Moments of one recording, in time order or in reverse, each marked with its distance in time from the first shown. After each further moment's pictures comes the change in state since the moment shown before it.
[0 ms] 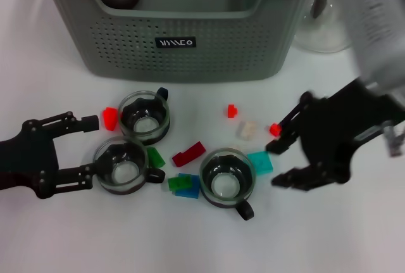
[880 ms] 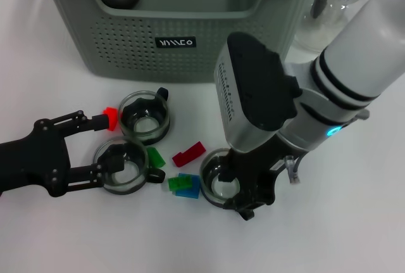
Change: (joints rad) left arm -0.010 -0.009 0.004 -0.049 -0.005 -0.030 0.030; right arm 0.106 0.008 -0.342 0.411 -0.005 0.423 -0.028
